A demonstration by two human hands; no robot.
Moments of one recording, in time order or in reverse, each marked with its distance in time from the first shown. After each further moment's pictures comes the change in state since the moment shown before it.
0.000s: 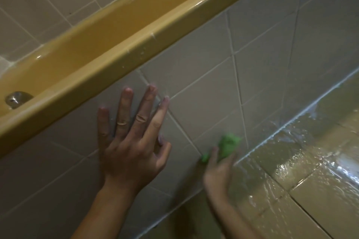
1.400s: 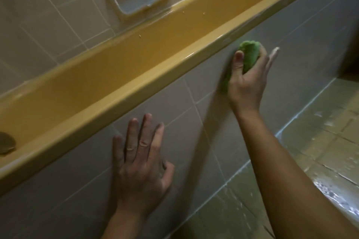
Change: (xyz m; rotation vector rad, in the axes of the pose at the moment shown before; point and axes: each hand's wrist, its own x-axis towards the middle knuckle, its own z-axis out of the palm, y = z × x) left_hand 0.048 0.057 0.005 -0.200 0.037 -0.088; right_hand 0.171 -0.263 -0.058 -0.004 0.190 -0.709
